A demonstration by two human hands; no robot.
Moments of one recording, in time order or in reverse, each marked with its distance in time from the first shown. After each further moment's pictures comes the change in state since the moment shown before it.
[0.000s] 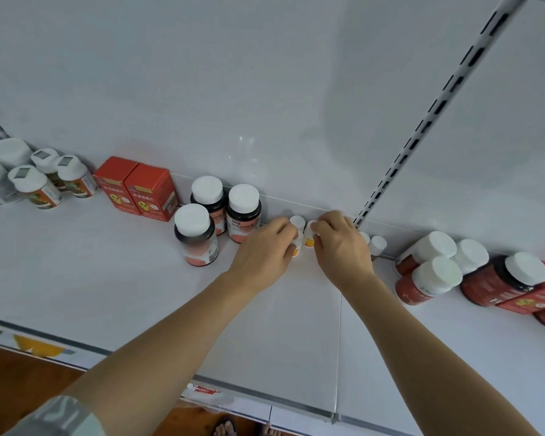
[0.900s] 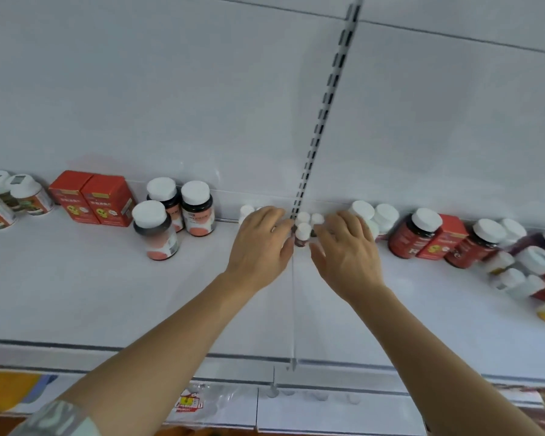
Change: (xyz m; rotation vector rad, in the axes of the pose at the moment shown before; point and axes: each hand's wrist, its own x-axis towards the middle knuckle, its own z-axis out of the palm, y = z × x) left_hand -0.011 0.091 -0.005 0.075 0.123 0.184; right_hand -0.103 0.032 -0.078 -0.357 0.194 -0.030
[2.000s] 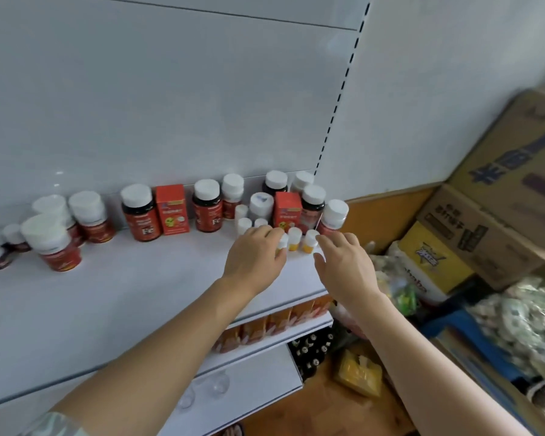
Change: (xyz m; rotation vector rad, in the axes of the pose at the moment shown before) left_hand 0.086 0.446 0.204 -0.253 -0.306 0.158; right_hand -0.297 0.381 -0.120 -0.106 -0.328 0.560
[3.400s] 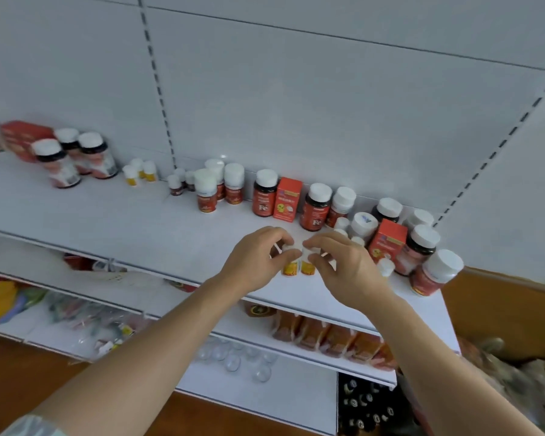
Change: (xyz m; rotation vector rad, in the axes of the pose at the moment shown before) left_hand -0.096 -0.026 -0.075 -0.184 0.239 -0.489; right_hand 0.035 -0.084 -0.020 0.763 -0.037 -0.733
